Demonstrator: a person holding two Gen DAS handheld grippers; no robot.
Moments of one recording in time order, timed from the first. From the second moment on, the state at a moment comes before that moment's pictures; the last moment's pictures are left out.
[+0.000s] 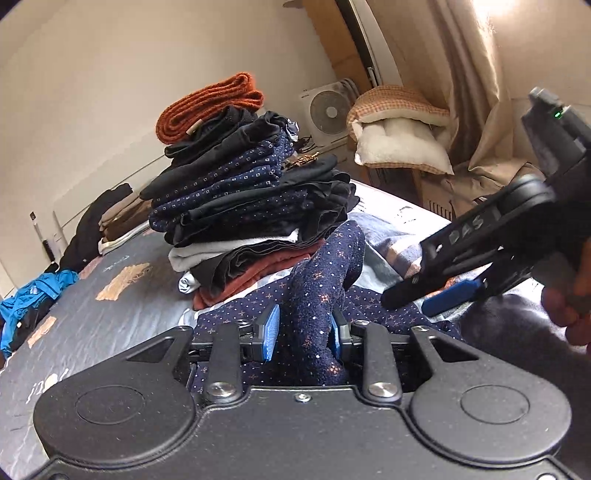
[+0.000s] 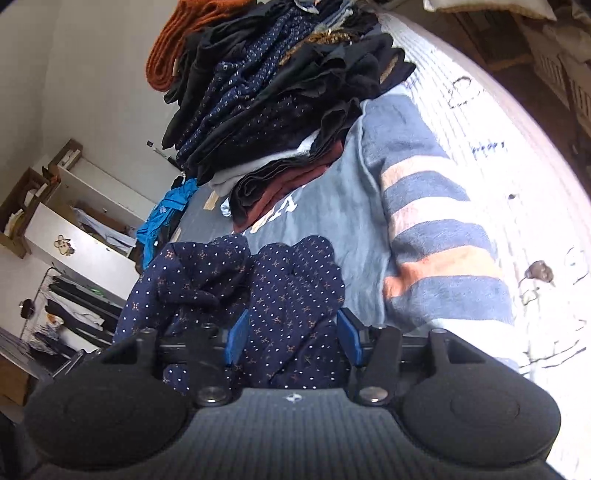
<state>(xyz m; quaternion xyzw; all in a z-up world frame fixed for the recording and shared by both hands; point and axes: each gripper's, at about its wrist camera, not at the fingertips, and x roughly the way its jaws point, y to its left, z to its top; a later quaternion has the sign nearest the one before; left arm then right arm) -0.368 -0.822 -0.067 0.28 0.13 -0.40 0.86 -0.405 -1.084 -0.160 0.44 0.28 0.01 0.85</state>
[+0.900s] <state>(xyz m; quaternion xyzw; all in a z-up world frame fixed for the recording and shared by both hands) -0.363 -0.814 -0.067 0.27 0.13 -0.42 0.86 -0.404 -1.088 -0.147 0.45 0.28 0.01 0.85</state>
